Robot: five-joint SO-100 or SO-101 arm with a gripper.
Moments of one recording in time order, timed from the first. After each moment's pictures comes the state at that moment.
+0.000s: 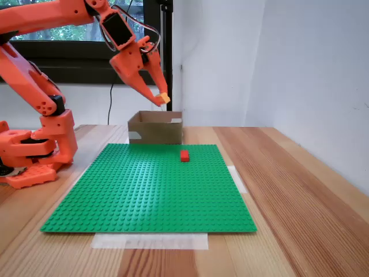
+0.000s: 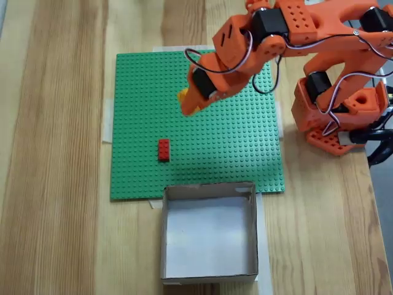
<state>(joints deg) -14.6 124.5 112.6 67.9 -21.8</state>
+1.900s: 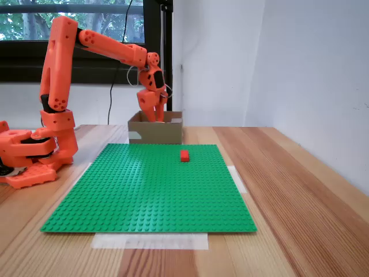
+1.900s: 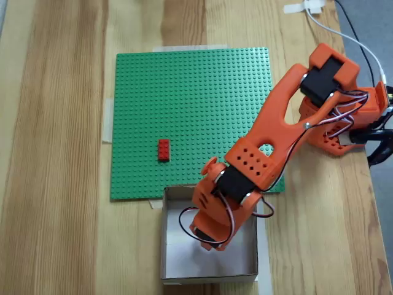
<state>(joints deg) -46.8 69.6 82.8 64.2 -7.4</state>
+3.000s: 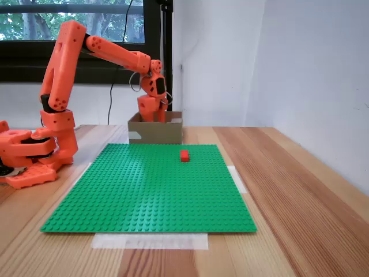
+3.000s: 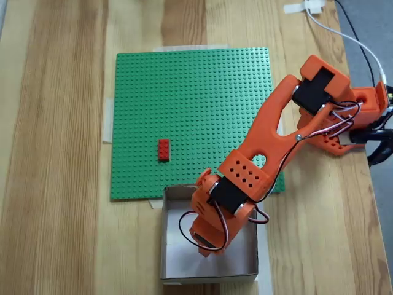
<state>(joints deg) -47.2 64.7 80.8 65.9 -6.1</state>
